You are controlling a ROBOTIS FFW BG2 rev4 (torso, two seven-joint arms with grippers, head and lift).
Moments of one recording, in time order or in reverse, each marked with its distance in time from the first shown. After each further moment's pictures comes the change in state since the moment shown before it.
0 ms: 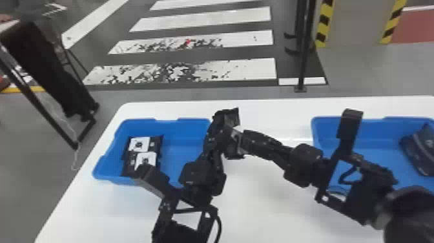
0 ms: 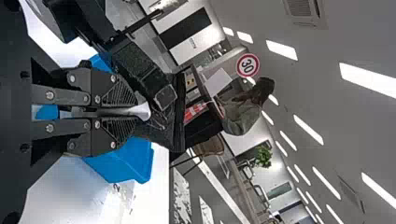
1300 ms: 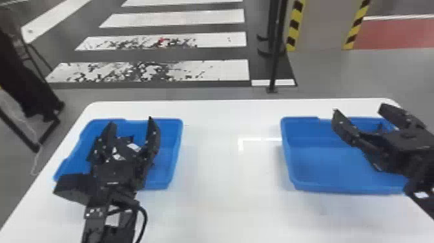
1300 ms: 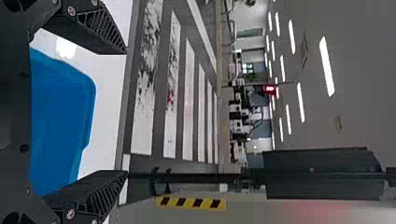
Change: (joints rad) left arm 0.017 -0.043 0.258 0.094 -0.354 -0.109 0.124; right arm 0.329 0.071 -0.509 -0.482 0.475 0.149 -0.327
